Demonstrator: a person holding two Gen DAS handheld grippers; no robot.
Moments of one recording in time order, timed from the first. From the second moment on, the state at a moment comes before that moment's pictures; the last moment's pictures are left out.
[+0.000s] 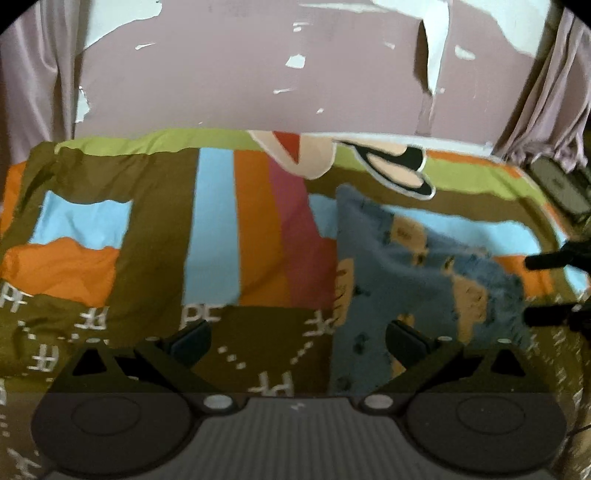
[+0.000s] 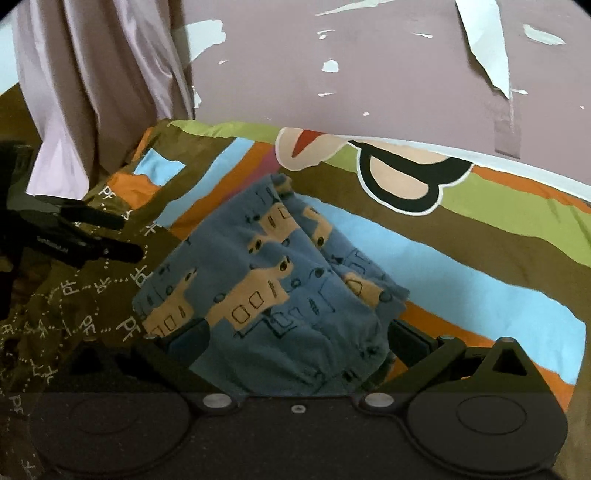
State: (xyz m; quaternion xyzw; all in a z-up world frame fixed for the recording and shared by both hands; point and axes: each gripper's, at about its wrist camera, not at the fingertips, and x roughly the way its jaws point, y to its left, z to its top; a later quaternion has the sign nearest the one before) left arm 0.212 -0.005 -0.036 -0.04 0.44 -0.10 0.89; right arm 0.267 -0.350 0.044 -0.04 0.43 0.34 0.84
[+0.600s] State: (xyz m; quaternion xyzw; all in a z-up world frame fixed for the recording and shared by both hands) left arm 0.196 -0.007 -0.062 -0.11 0.42 -0.12 0.89; right arm 0.298 -0.394 0.003 0.11 0.45 0.40 0.79
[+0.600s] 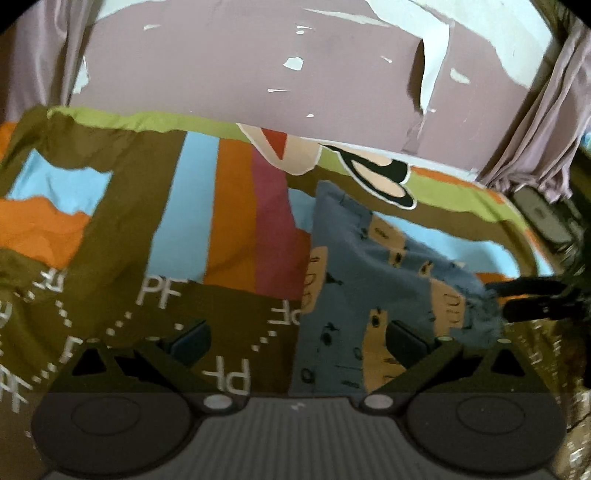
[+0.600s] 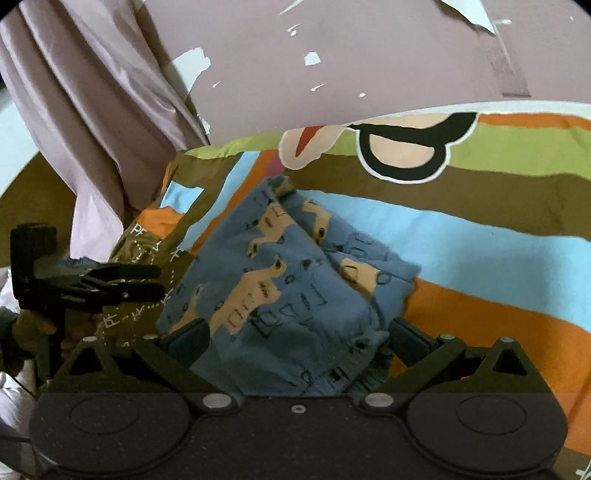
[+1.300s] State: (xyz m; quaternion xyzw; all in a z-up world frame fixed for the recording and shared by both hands) left arm 0.200 0.003 -0.085 -0.18 0.40 -0.22 0.87; right arm 0.360 -0.406 -0.031 0.21 0.49 0.47 0.71
